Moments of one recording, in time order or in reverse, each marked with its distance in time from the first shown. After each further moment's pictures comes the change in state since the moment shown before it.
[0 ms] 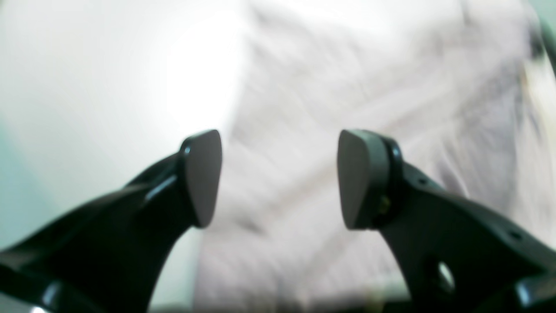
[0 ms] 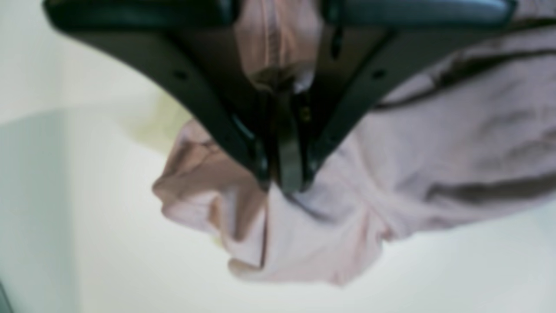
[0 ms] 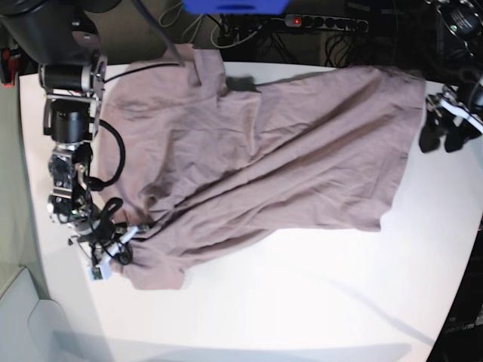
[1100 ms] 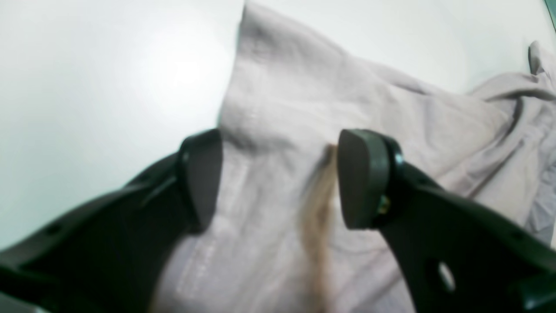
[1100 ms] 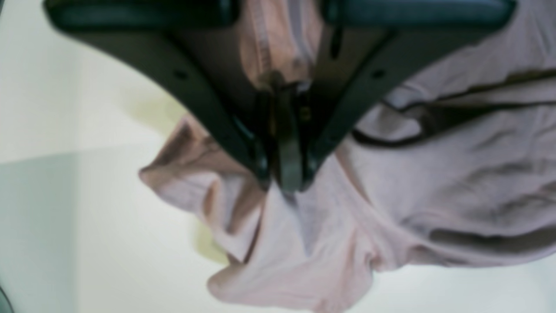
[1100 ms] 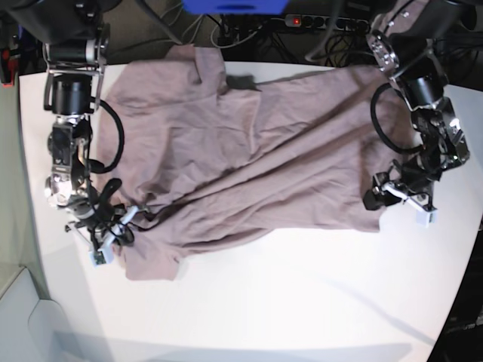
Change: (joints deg) left arm -29.6 -0.5 18.4 -47.6 32.8 0.4 -21.1; right arm -8.0 -0.2 0.0 13.9 0.0 -0.2 -8.3
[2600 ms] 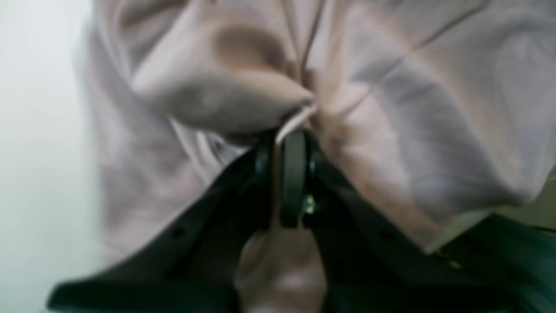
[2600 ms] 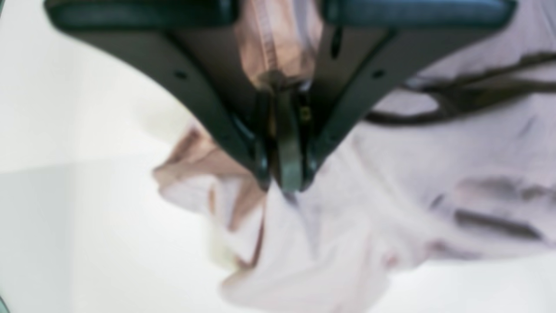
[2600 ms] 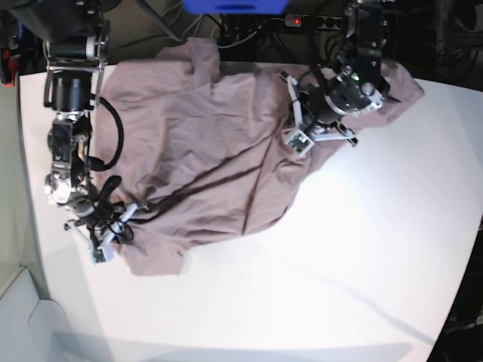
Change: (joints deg) left arm 32.8 10.1 36.5 50.1 27.5 -0.4 1.9; right arm -0.9 0.0 0.1 1.2 -0.2 0.0 -0.3
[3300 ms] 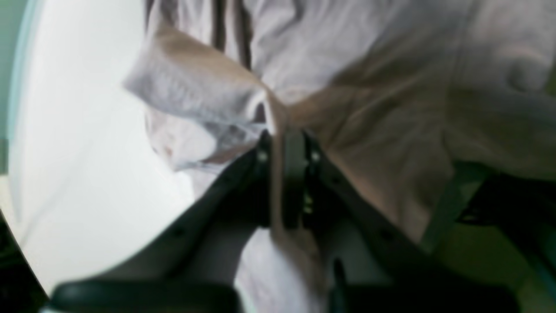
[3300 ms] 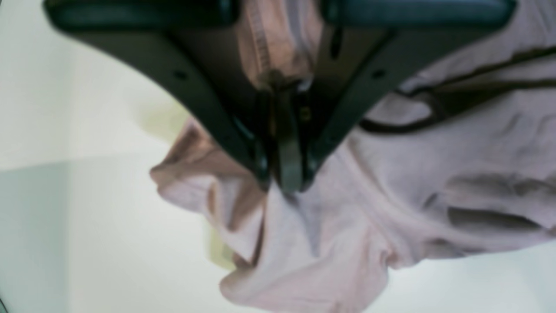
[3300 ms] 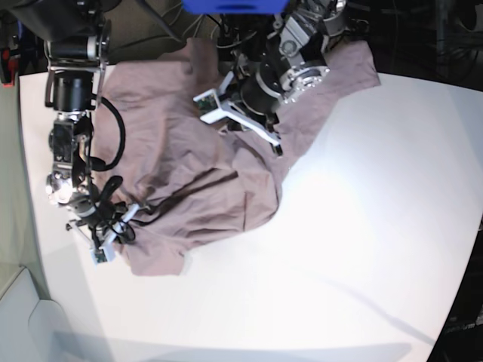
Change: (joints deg) left arm 0.5 0.3 27.5 10.2 28.6 -0.3 -4.3; right arm 0.0 -0.3 0.0 0.0 0.2 0.0 0.1
